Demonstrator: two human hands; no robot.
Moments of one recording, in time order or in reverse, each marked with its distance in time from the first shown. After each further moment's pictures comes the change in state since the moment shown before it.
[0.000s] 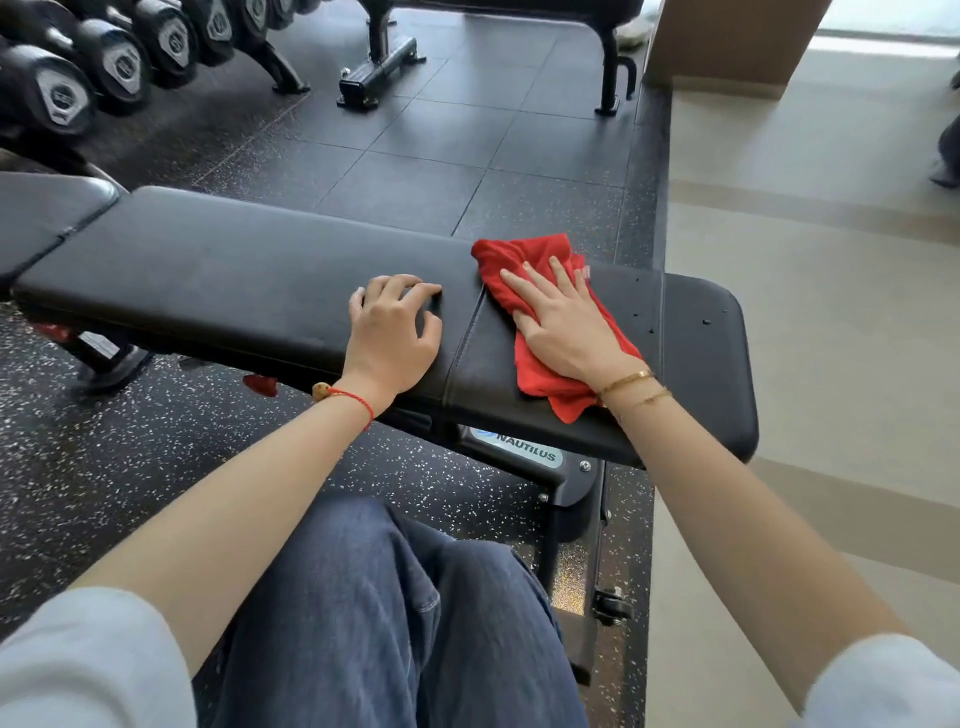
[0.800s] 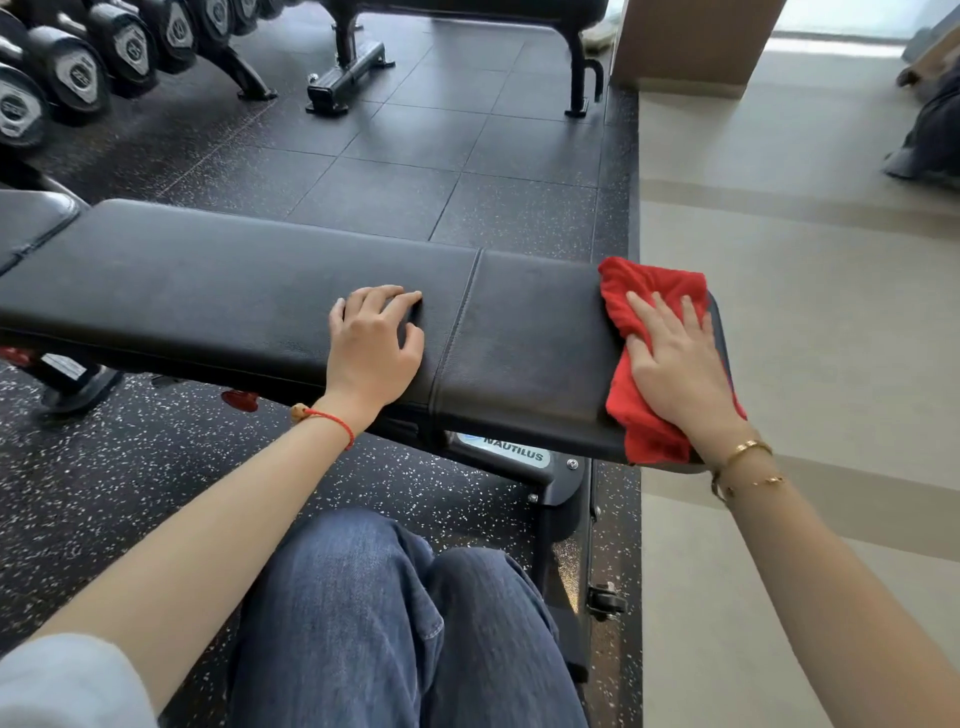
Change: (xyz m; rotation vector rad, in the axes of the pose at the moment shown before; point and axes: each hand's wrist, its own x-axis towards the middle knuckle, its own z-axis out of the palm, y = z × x) left_hand -0.005 -0.002 0.001 -0.016 0.013 0.016; right_hand -0.084 0.071 -0.028 -0.027 0.146 0.400
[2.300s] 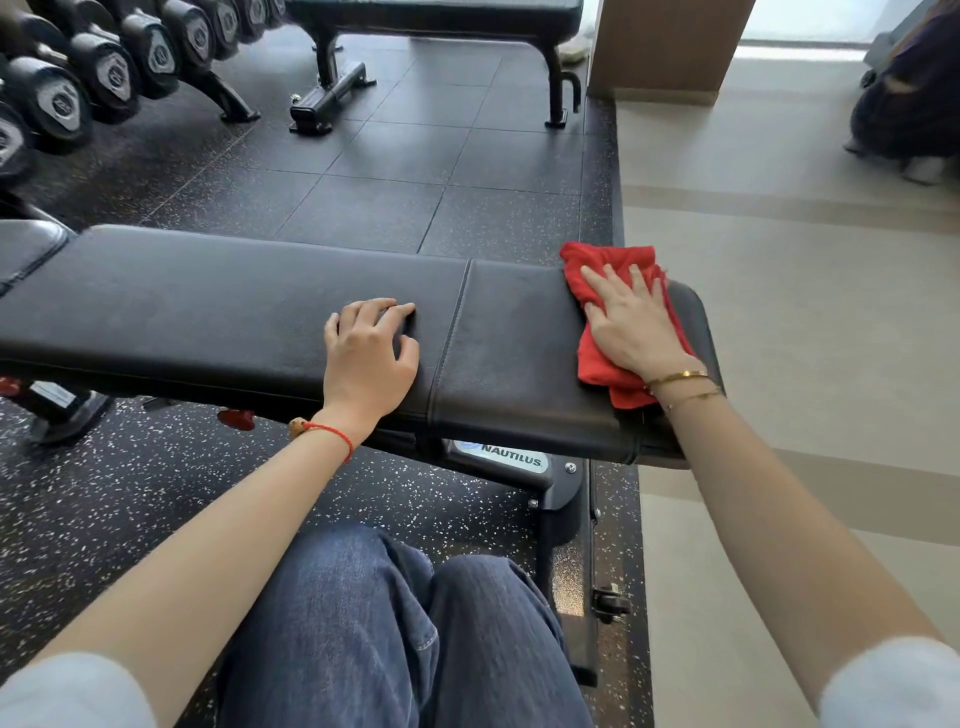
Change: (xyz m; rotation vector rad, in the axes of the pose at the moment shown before) left_hand 0.002 -0.002 0.001 0.013 -0.003 0.020; right_hand 0.050 -0.027 0.004 -0.085 -0.097 -0.041
